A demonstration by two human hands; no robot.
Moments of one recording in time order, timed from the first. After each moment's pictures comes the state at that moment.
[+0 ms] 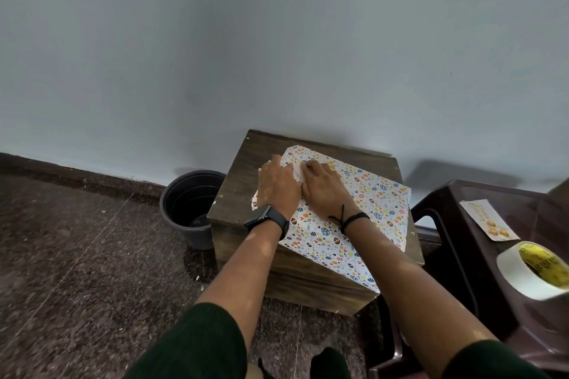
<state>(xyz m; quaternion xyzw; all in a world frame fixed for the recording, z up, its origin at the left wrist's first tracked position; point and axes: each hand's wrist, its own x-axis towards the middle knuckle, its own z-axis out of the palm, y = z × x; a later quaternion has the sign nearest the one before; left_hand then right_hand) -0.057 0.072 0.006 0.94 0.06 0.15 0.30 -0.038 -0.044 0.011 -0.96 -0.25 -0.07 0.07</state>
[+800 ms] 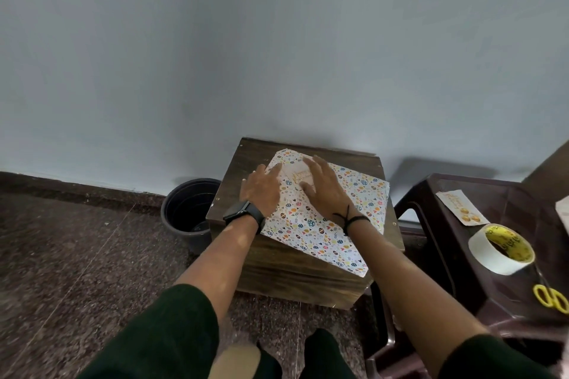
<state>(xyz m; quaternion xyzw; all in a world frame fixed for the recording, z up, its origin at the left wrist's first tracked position) -0.072 0.090 0.017 0.98 0.00 0.04 0.18 -0.075 -0.070 0.032 -0.95 -0.17 -0.02 0.27</state>
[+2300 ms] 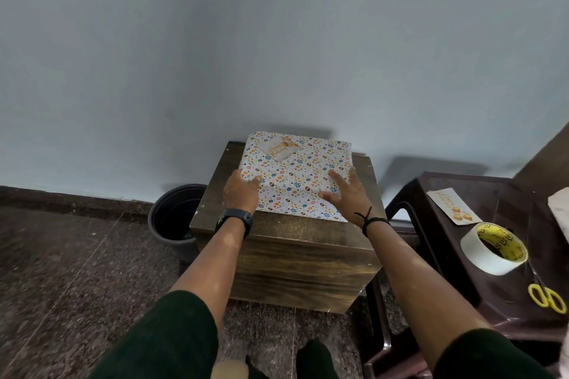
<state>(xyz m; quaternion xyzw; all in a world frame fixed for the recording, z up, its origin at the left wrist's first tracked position) -0.056 0.086 0.004 0.84 0.20 0.07 0.49 -0.045 -0.148 0.002 -0.97 -0.03 0.03 0.25</state>
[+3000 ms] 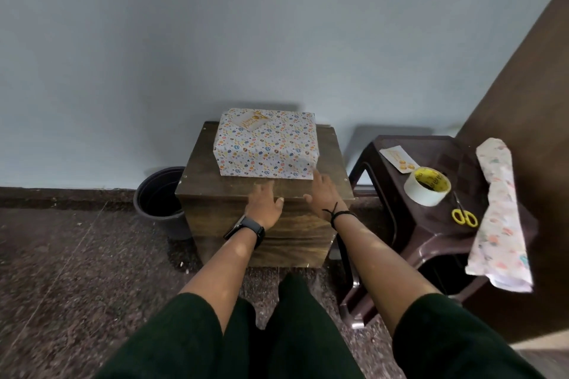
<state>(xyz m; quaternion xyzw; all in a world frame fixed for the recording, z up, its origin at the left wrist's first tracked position) -0.169 0.009 -0.012 0.94 -0.01 -0.09 0.32 -0.160 -0.147 -0.003 -0.97 0.01 0.06 0.24</state>
